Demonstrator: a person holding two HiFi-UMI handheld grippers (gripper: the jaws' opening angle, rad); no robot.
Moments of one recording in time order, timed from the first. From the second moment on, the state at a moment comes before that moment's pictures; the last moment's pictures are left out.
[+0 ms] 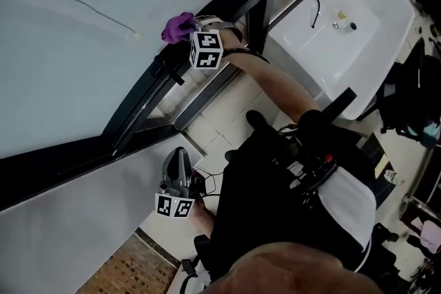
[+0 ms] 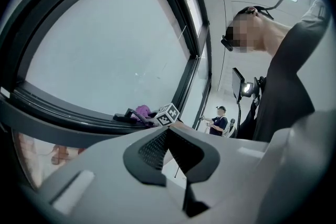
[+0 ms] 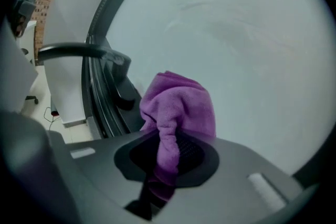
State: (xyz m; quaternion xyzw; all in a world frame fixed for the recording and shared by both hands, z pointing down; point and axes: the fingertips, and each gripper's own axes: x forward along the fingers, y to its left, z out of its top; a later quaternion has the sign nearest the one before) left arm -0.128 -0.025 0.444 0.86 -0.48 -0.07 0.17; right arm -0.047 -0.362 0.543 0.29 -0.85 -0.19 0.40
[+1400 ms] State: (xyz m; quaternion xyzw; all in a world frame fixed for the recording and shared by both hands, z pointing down) left arm -0.136 -0.013 0.448 0.86 -0.48 -0.09 0.17; right arm -0.119 -0.308 0.503 0.24 -0.93 -0.08 0.27
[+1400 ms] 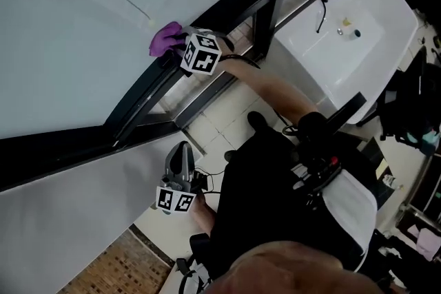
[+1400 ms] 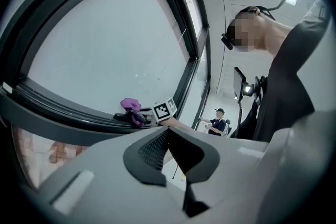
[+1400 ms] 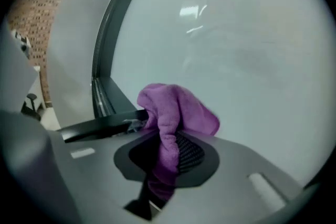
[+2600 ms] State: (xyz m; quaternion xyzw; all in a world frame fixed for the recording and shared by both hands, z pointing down) left arm -0.127 -0.035 0.444 0.86 -0.47 -0.08 0.17; right arm 0.171 -0.487 0.556 0.41 -0.55 -0.31 0.66
